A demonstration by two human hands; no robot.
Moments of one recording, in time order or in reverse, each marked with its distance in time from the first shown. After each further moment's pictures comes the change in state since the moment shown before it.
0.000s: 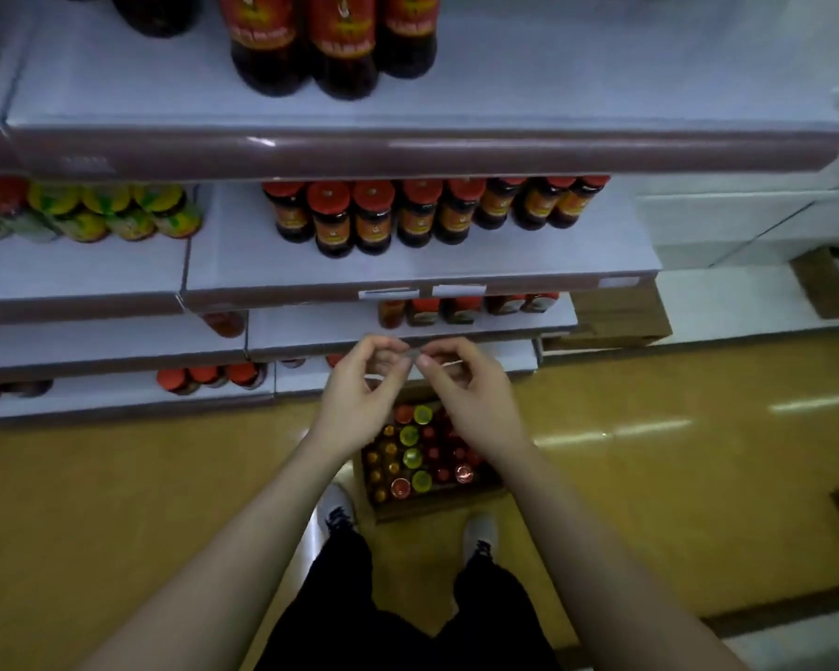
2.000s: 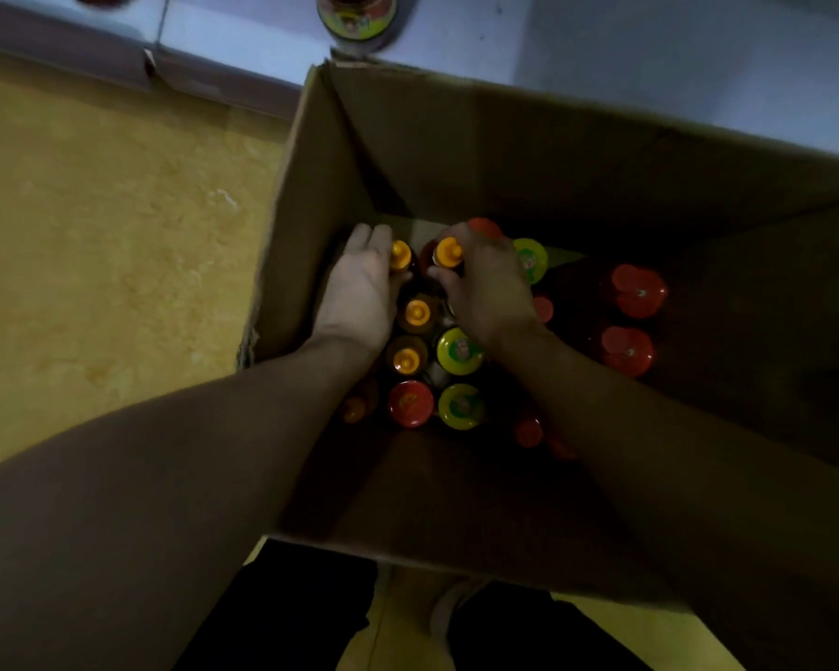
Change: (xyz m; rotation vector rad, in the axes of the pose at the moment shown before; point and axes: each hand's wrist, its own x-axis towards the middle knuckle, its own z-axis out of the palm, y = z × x) left_hand 0.105 -0.678 0.241 0.612 0.165 -0.403; right_hand 0.202 0.687 0.281 -0.627 -0.421 -0.078
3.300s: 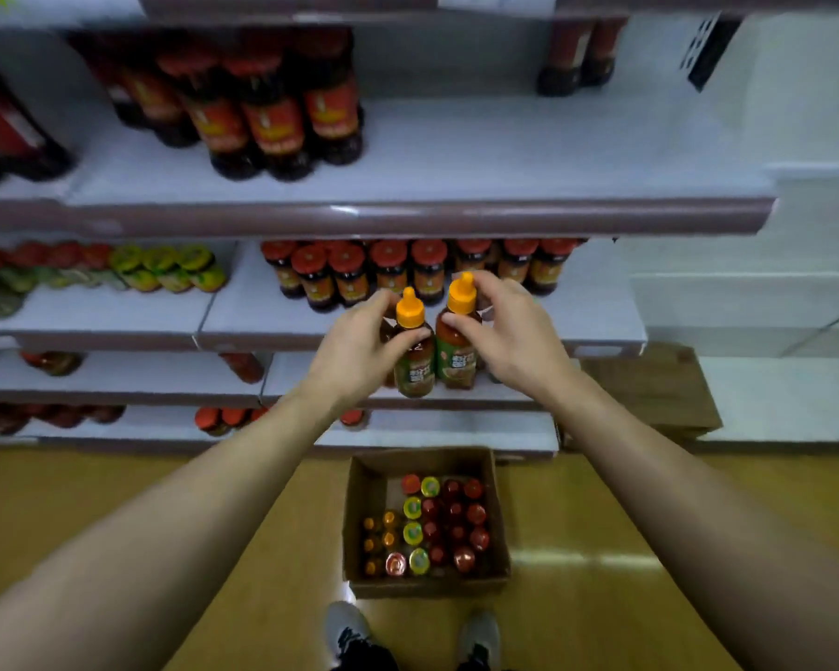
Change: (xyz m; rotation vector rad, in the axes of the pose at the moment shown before) left_hand -0.270 0.493 -0.593 -0.124 0.173 0.599; right_hand -0.348 -0.325 -0.700 0.126 0.519 -0.291
